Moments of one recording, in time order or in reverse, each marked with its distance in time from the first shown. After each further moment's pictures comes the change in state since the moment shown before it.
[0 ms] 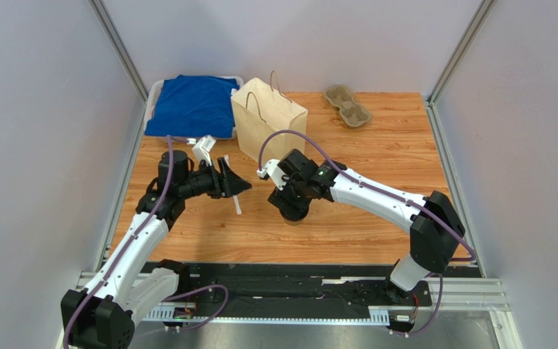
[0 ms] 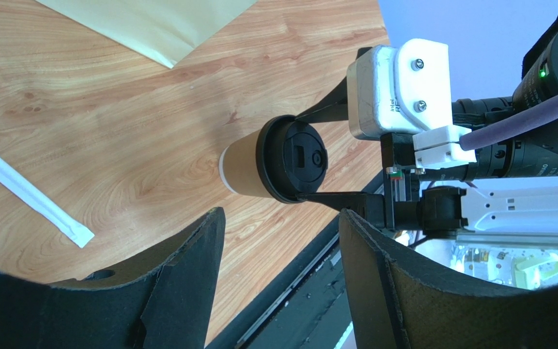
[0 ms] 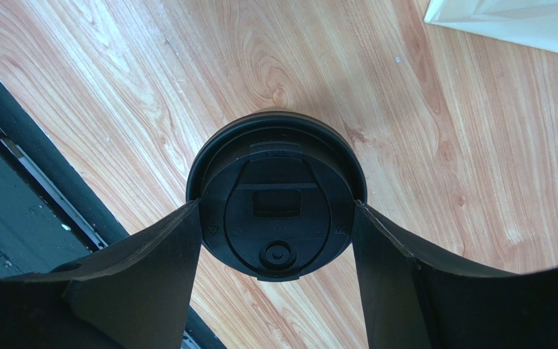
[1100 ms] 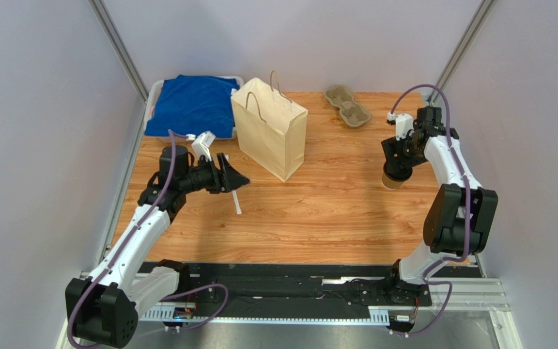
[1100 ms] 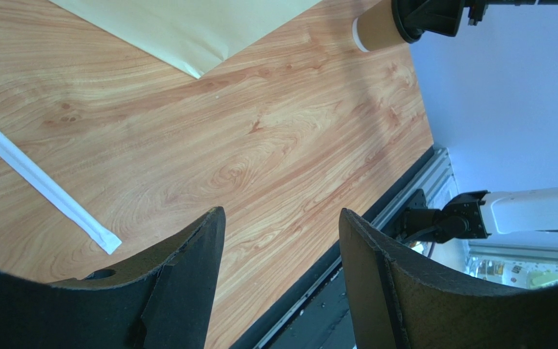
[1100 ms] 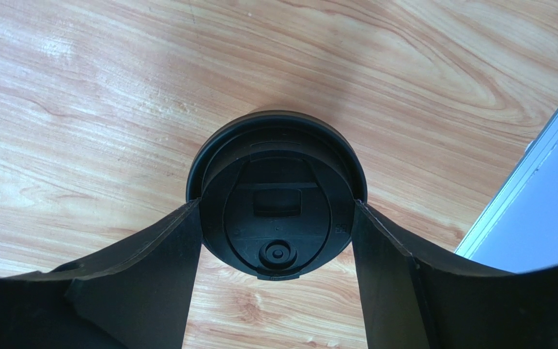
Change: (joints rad) left arm 0.031 0.070 0.028 0.008 -0.010 0.037; right arm -1.047 0.018 0.036 -0.064 -0.125 -0.309
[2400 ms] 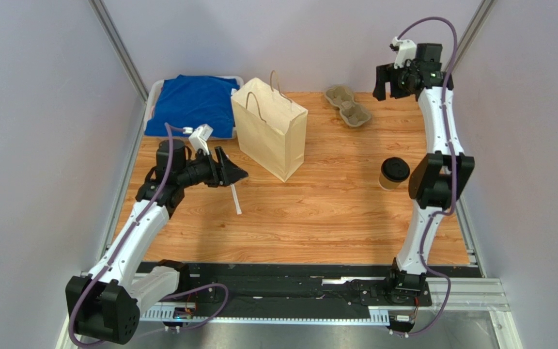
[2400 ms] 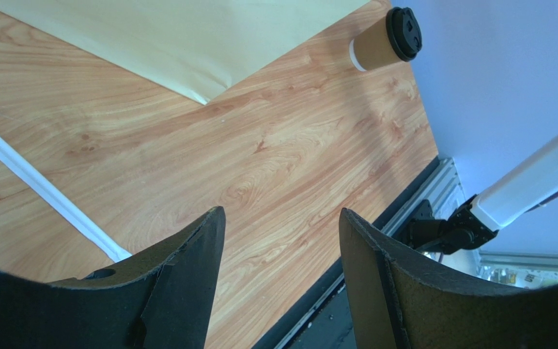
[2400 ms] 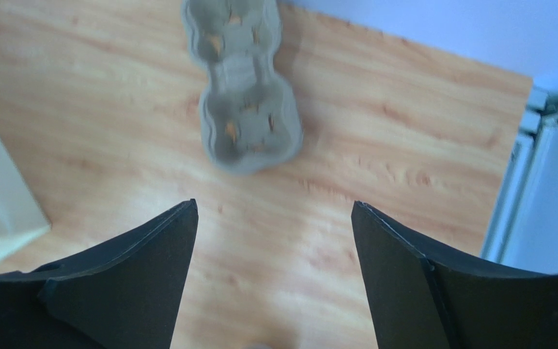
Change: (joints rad) left arm 0.020 0.029 0.055 0.002 0.003 0.030; right arm 0.051 0.465 0.904 -0.010 -0.152 0.241
